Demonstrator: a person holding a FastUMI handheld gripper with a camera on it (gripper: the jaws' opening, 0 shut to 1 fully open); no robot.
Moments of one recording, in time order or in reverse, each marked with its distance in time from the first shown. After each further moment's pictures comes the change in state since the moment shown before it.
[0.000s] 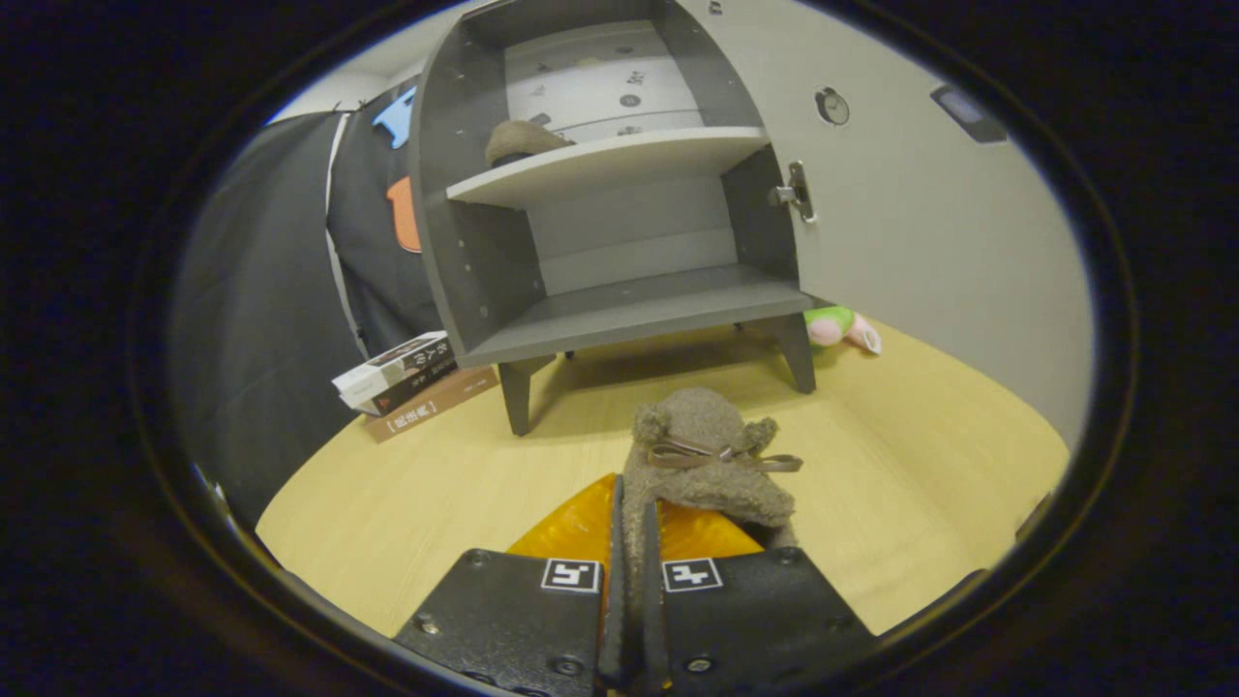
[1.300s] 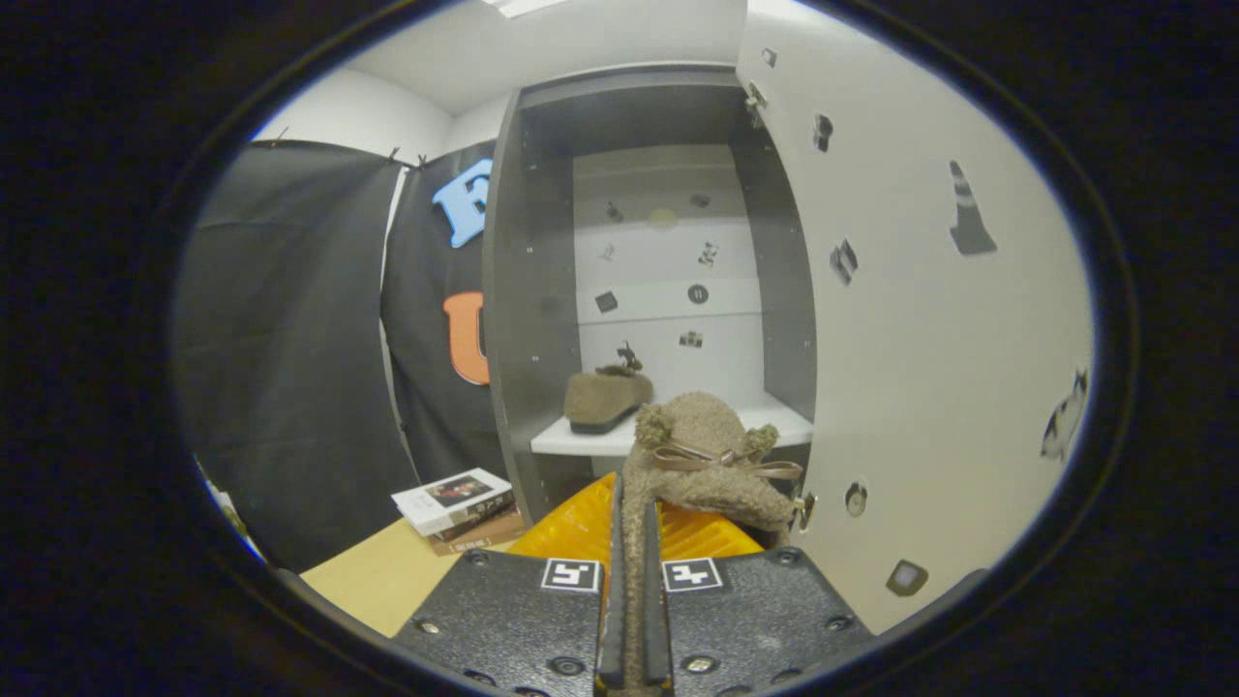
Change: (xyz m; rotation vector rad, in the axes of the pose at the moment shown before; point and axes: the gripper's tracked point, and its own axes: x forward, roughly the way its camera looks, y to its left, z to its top) arm -0.115 0.060 0.291 -0.145 -0.324 0.058
